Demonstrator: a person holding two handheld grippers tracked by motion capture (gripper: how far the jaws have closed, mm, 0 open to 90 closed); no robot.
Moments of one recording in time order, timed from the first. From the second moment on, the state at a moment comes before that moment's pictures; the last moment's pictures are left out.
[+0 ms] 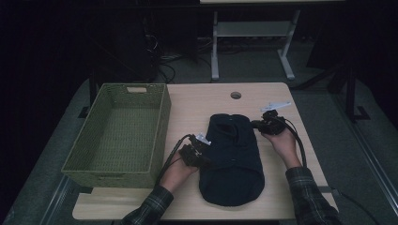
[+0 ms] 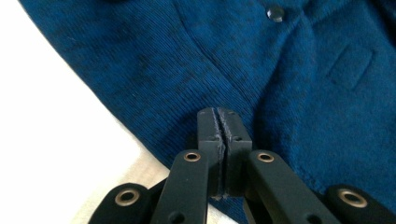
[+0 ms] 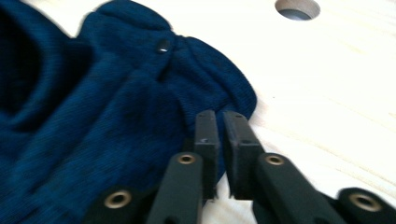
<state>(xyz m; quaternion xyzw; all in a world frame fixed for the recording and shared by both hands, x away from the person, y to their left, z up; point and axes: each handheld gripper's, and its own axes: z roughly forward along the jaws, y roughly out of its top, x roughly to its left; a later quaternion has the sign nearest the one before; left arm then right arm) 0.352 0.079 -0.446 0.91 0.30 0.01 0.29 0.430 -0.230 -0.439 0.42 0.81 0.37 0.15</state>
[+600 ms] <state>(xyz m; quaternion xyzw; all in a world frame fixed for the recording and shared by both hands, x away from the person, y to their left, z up) 0.398 0.072 -0.453 0.89 0.34 0.05 0.29 0.429 -0.216 -0.459 0.40 0.84 0.35 0.11</state>
